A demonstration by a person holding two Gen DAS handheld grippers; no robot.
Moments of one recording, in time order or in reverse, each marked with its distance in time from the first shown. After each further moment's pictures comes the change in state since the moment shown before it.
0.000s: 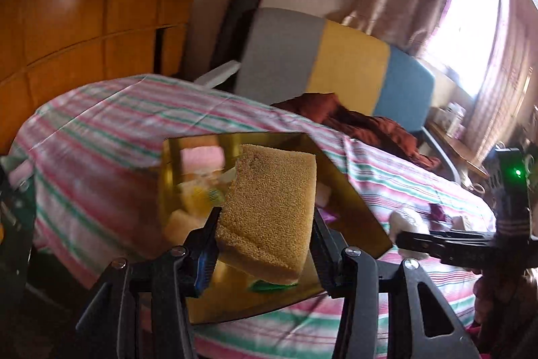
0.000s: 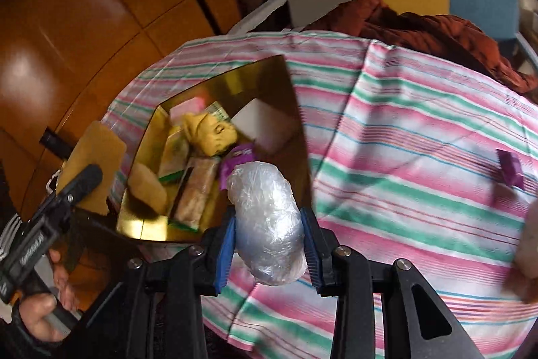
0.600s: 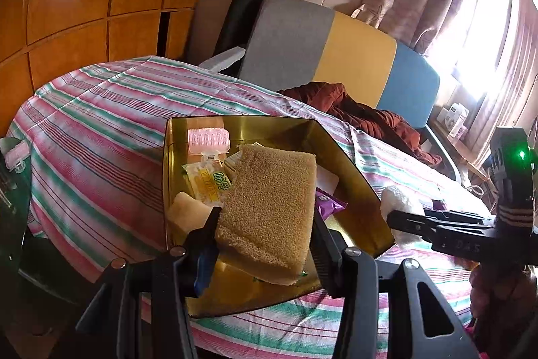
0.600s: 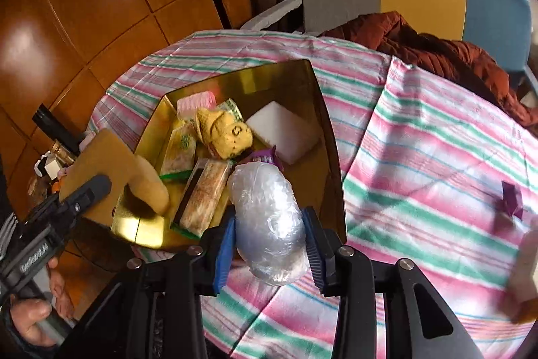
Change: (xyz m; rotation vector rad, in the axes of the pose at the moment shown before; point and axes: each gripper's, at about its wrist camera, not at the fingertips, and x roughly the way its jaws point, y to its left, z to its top) left arm 0.011 0.005 -0.009 -0.026 0.045 -0.013; right arm 0.016 0.030 0.015 -0.105 -0.014 -0.068
